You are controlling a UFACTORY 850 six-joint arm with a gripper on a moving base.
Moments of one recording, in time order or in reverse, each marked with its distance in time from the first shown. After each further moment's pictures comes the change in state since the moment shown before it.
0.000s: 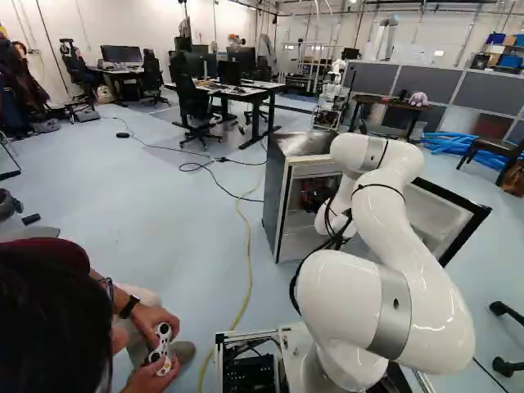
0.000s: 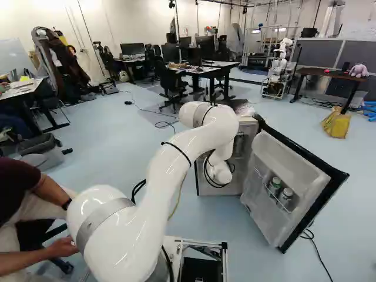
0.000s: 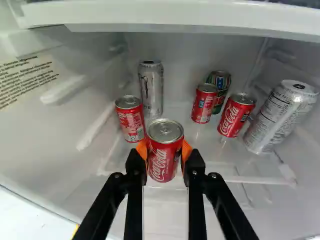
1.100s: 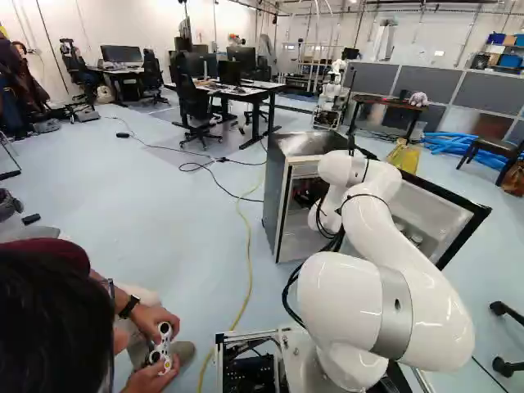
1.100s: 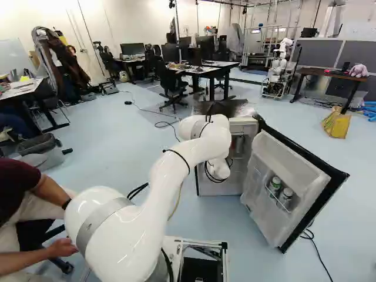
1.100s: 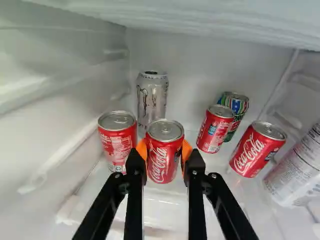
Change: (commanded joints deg) arm 3.8 -11.0 -19.2 0.0 0.0 0.0
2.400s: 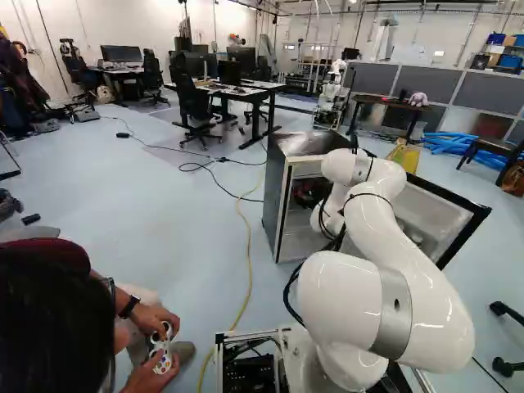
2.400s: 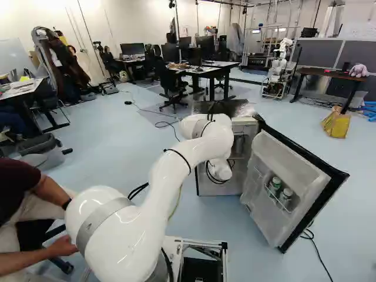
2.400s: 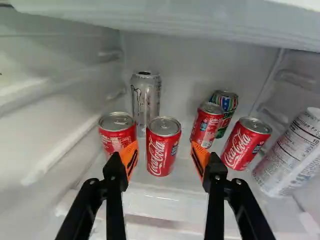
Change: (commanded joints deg) arm -0.9 -0.2 -0.3 0.0 0.8 0.0
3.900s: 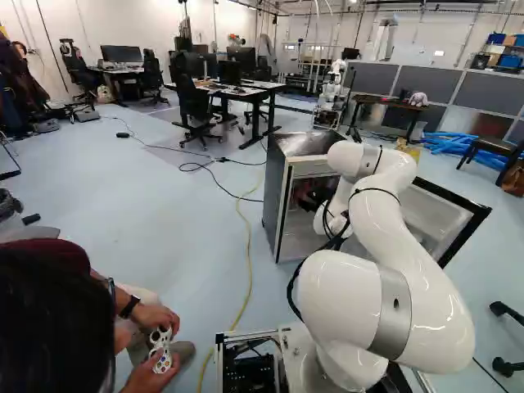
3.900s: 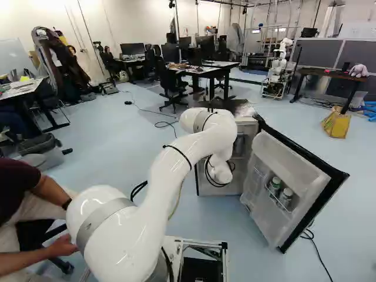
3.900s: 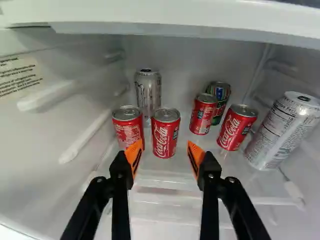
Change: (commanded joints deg) arm -1.8 6.0 11.4 0.0 1.5 0.0
